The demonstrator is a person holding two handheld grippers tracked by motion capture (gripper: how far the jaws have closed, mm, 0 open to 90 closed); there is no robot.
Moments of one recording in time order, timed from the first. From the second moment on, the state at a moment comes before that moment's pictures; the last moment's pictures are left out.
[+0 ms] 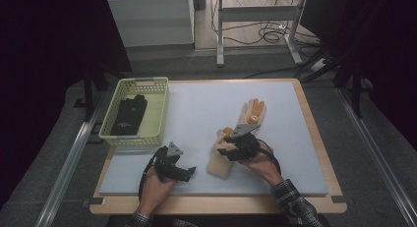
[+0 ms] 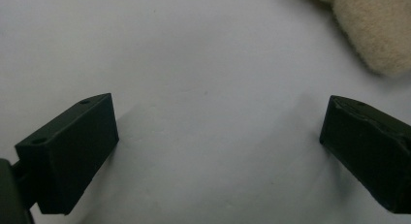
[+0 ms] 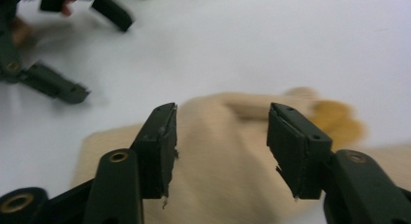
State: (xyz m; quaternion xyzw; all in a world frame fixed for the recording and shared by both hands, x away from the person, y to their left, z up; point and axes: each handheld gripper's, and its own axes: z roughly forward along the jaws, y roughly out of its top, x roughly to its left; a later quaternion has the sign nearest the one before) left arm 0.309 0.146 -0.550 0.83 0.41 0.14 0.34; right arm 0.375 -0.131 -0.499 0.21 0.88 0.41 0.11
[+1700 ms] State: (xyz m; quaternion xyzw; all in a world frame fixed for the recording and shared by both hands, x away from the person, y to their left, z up) left arm 0.309 0.146 -0.550 0.83 0.41 0.14 0.34; right arm 0.412 -0.185 -0.502 0.33 0.84 0.40 0.16
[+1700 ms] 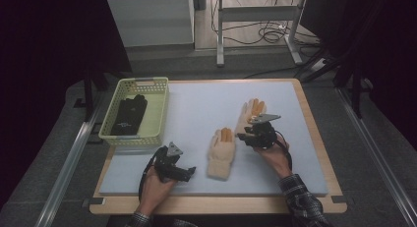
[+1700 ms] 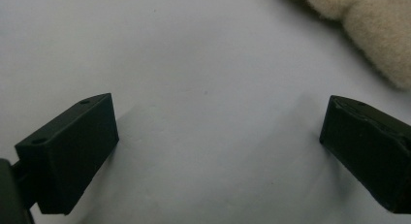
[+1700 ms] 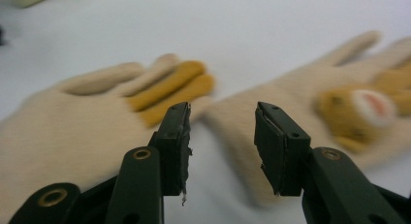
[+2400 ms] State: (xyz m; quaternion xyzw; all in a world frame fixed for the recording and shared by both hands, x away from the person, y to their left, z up) left arm 0.309 0.146 -0.550 0.83 0.41 0.14 0.35; right arm 0.484 -0.205 -0.517 0.40 0.82 0.35 0.21
